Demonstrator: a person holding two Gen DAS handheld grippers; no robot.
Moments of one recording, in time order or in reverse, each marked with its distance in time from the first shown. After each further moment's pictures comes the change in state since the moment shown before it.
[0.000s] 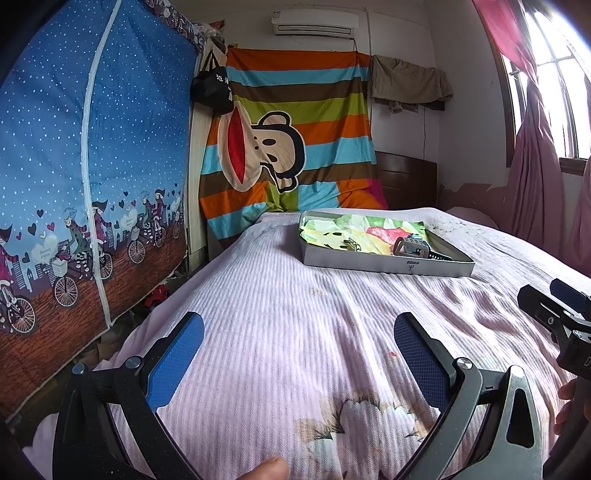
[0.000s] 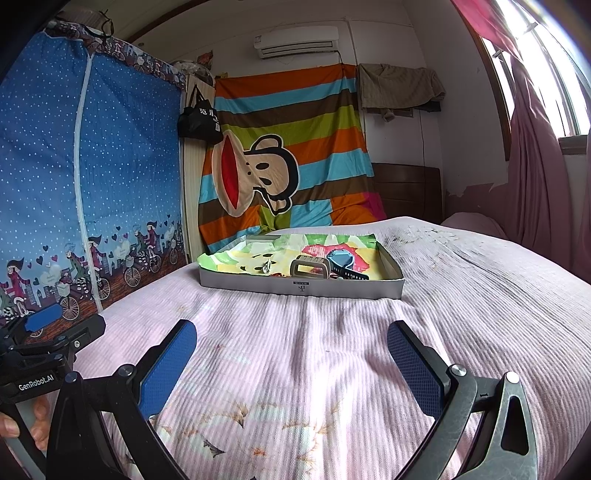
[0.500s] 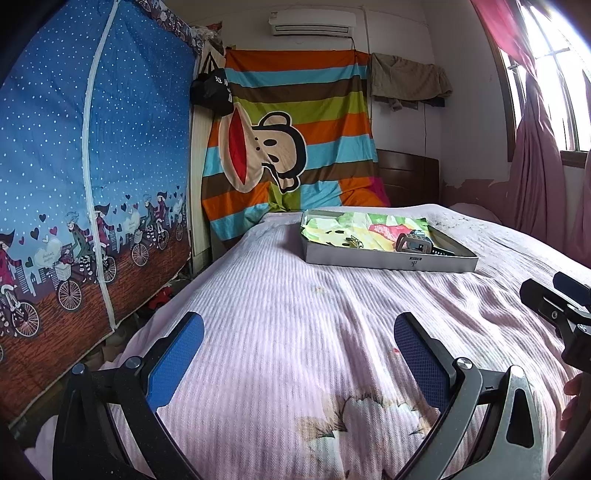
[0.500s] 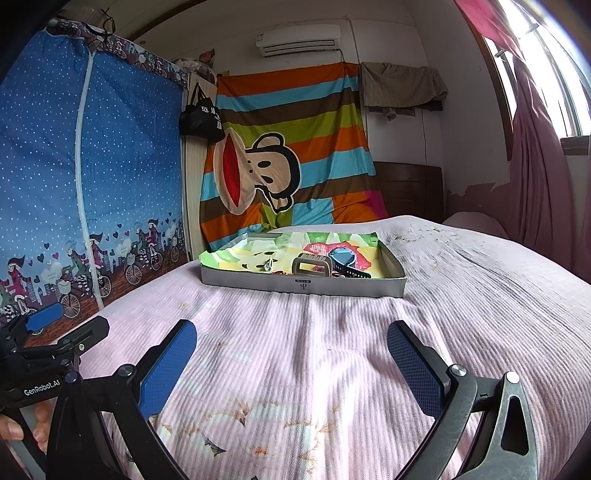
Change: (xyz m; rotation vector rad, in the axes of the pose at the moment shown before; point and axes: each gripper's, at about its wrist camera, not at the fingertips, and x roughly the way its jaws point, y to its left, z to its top) left arm 0.002 -0.004 -0.007 0.022 0.001 0.017; right arm 0.000 0.002 -0.002 -0.004 0.004 0.004
